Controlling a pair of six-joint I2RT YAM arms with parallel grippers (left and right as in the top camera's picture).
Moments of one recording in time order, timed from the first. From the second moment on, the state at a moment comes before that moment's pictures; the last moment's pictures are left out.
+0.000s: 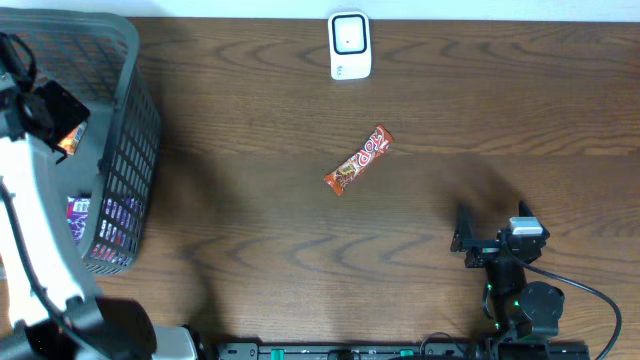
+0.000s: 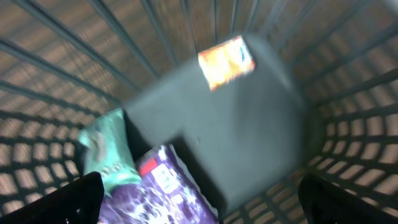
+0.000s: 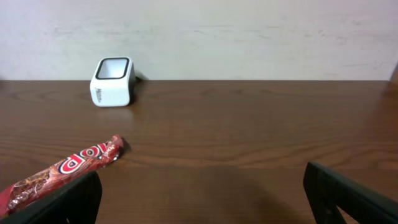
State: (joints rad) left arm 0.44 1.61 1.68 -1.10 -0.26 -0.40; right arm -0.02 0.02 0.01 -0.07 -0.07 0.01
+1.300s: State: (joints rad) left arm 0.48 1.89 1.36 -1.15 -0.29 -0.82; right arm -0.02 0.02 0.01 -0.07 -0.07 0.01
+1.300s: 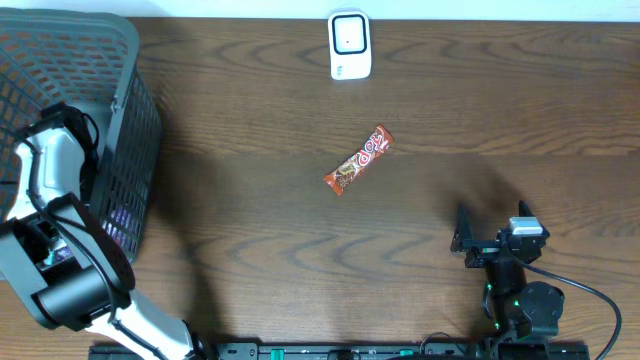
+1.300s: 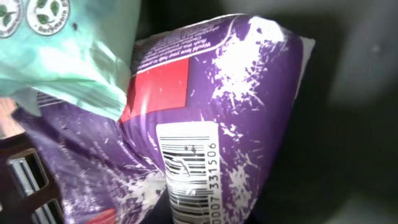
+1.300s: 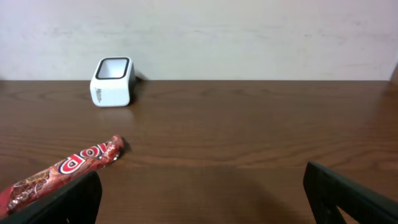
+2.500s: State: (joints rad) left arm -0.19 1.30 1.71 -0.80 0.28 -0.49; right arm -0.02 0.02 0.01 -0.07 -0.07 0.01
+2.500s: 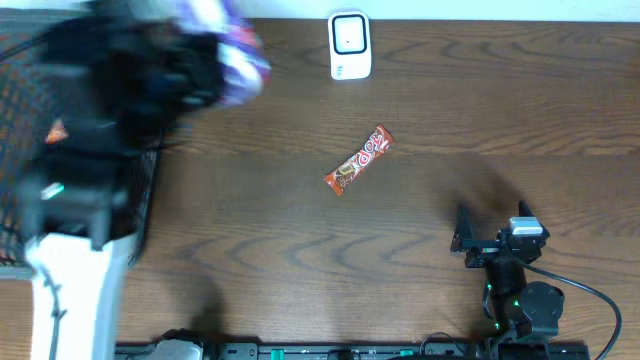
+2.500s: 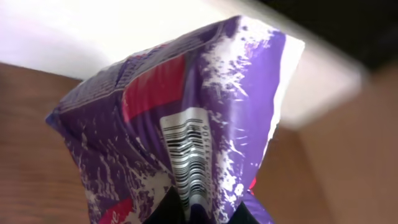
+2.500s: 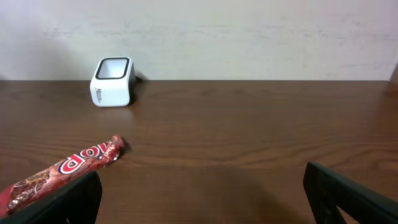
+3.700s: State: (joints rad) left arm -0.74 2.01 1.71 -0.77 0.15 -0.20; right arm -0.02 0.02 0.01 -0.07 -0.07 0.01
